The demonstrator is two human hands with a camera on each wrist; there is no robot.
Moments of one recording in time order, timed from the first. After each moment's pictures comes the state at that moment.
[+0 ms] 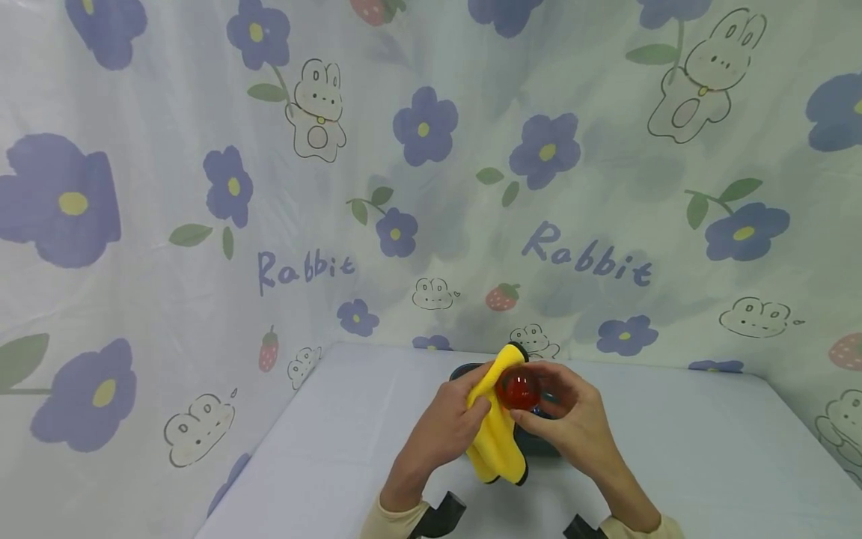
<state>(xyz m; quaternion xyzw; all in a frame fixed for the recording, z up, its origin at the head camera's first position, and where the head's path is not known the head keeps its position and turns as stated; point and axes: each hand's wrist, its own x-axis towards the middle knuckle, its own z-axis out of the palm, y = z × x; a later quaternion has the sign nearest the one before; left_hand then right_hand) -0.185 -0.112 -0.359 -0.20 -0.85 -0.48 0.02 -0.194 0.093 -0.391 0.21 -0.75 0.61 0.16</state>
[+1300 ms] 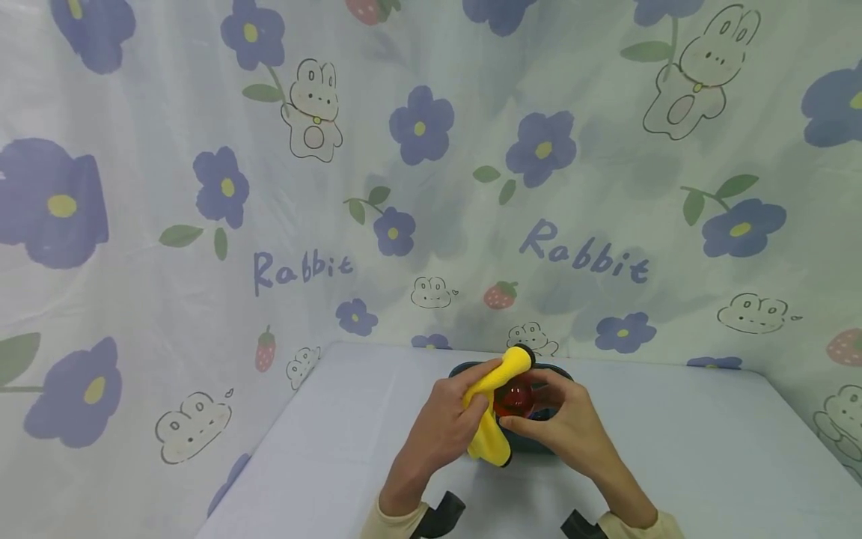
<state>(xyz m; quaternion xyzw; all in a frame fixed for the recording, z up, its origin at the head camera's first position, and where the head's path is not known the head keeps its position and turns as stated) -0.176 -0.111 -0.355 -0.24 -0.85 -0.46 0.09 -0.196 0.094 -0.394 0.20 -0.81 0.54 0.13</state>
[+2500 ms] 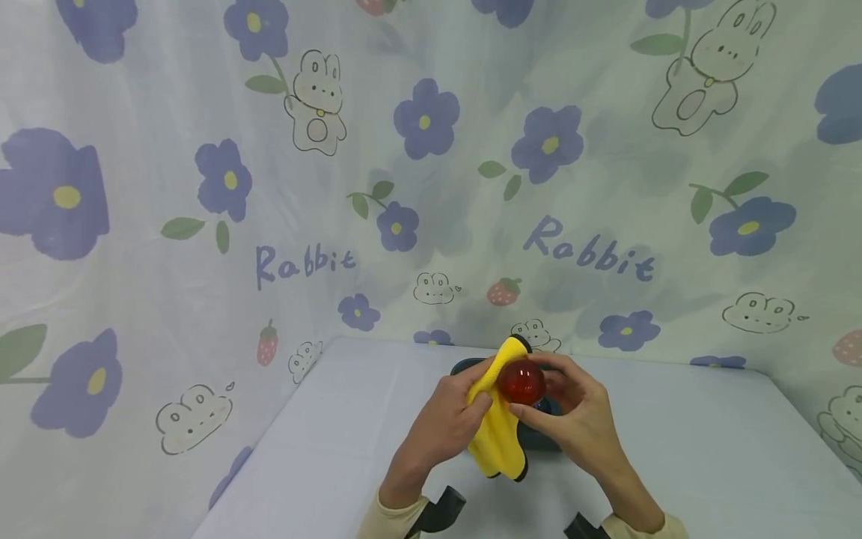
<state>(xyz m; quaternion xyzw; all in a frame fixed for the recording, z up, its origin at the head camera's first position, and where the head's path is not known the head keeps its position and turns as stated) -0.180 -0.112 -0.355 -0.23 -0.85 -0.47 0.04 -0.190 0.093 -0.384 0.26 -0.71 0.62 0.20</state>
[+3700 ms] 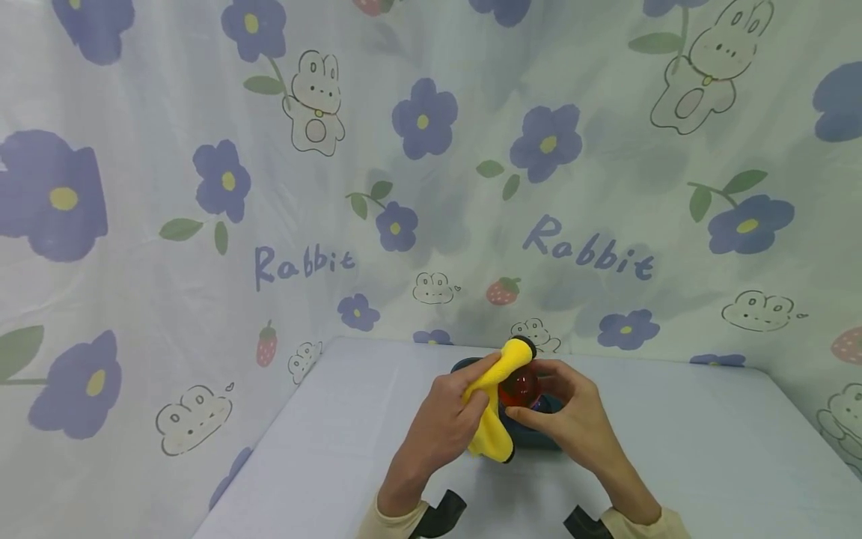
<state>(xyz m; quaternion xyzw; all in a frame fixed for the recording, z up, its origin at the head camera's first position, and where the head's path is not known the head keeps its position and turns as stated) -0.171 -0.112 -0.351 -0.24 -0.84 -0.47 0.11 -0.200 0.097 -0.395 0.22 -0.78 0.56 0.16</state>
